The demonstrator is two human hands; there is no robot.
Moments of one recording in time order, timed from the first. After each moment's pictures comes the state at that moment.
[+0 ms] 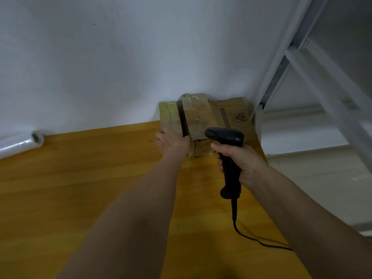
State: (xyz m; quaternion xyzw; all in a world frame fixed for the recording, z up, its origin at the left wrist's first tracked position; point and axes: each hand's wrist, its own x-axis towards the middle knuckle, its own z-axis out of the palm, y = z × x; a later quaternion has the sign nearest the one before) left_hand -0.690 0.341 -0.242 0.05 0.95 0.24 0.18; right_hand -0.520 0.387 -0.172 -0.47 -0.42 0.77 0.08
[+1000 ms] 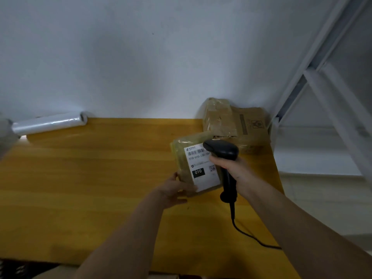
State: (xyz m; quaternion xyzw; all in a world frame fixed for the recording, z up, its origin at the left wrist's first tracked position) left_hand -0.606 0.163 -0.229 -0.08 0.60 0.55 0.58; right_hand -0.502 0.323 -0.169 -0.42 -0.53 0.73 0.01
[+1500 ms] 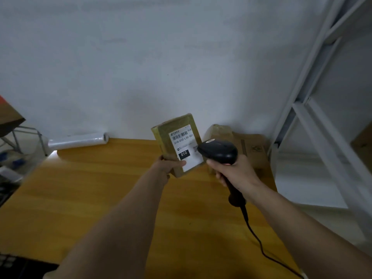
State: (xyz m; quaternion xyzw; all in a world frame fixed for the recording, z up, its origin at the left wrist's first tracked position) left_hand -0.639 0.177 -0.139 -0.08 0.69 0.64 0.34; right_hand -0.470 0.317 -0.083 -0.25 -0.73 0.63 0.08
